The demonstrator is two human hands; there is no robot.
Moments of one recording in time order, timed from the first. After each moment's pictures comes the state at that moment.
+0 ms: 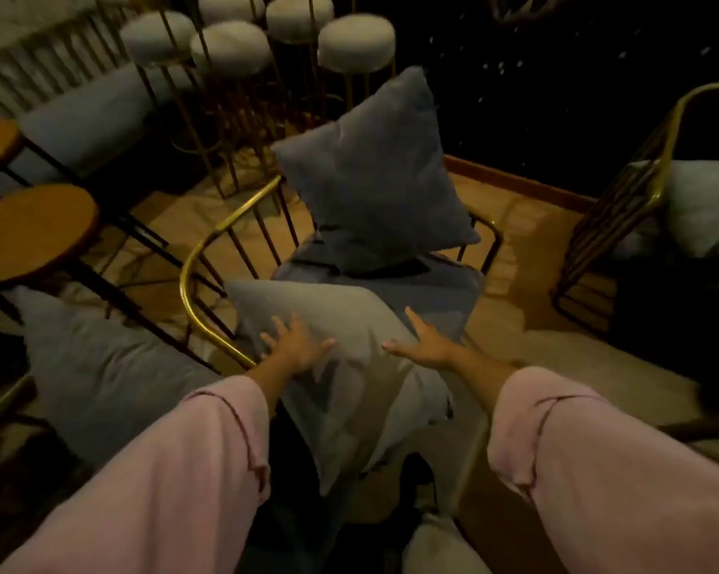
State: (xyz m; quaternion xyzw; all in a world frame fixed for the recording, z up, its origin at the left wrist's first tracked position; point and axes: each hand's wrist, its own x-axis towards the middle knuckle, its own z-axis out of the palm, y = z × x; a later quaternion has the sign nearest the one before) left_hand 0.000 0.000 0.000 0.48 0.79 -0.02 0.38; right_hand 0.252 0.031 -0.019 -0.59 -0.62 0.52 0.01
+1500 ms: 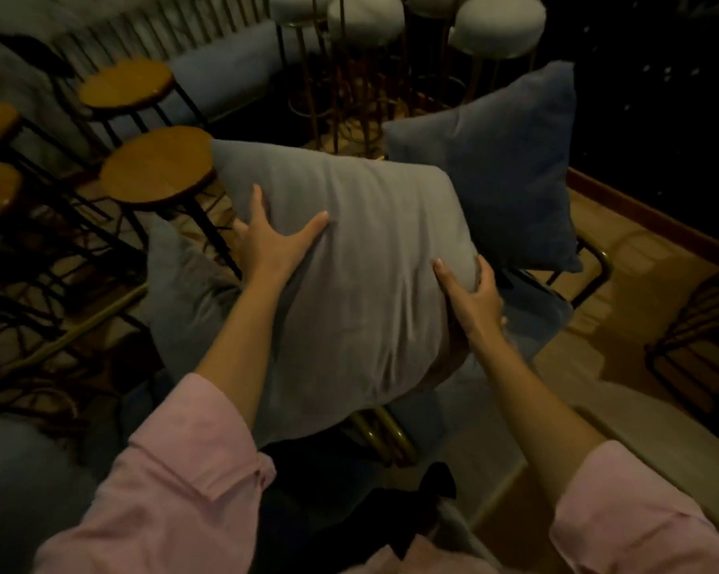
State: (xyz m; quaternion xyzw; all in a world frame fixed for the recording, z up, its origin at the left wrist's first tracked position) left_hand -0.084 -0.006 0.146 0.31 0.85 0.39 0.17; right_hand 0.173 0.051 0.063 -0.65 -0.51 0.48 0.29
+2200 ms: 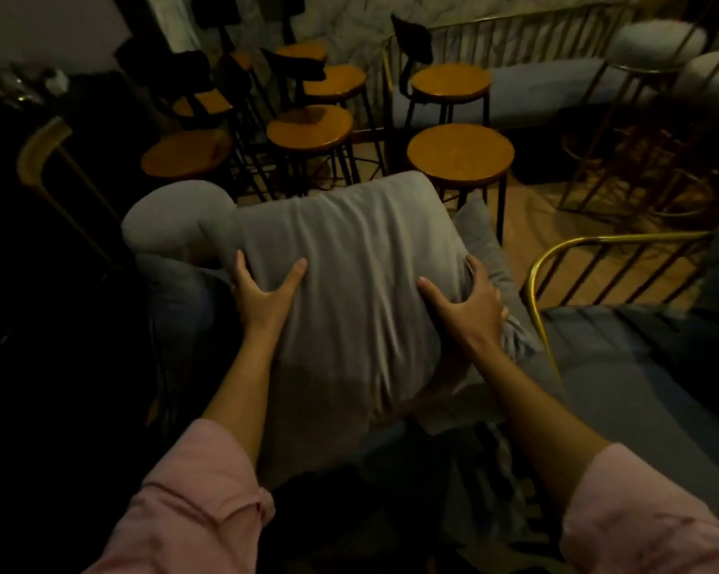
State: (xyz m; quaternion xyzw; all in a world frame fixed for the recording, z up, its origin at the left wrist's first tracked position) left_hand -0.303 -0.401 0.111 -0.04 0.82 0.57 0.01; right_hand -0.148 -0.167 0.085 -0.37 -0.79 0.44 0.20
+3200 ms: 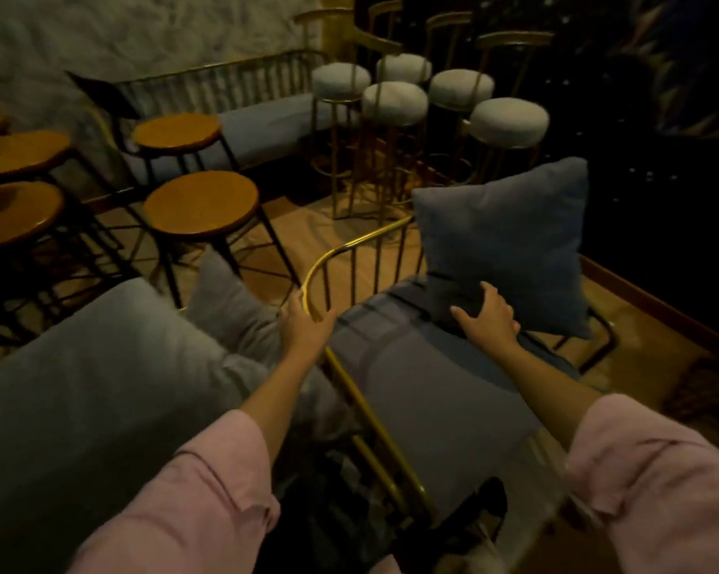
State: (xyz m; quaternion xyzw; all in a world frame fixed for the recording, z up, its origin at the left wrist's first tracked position) left_hand -0.137 -0.049 0.060 0.29 0.84 0.42 0.22; right_hand 0.120 0.086 0.069 -0.64 -0.70 0.28 0.17
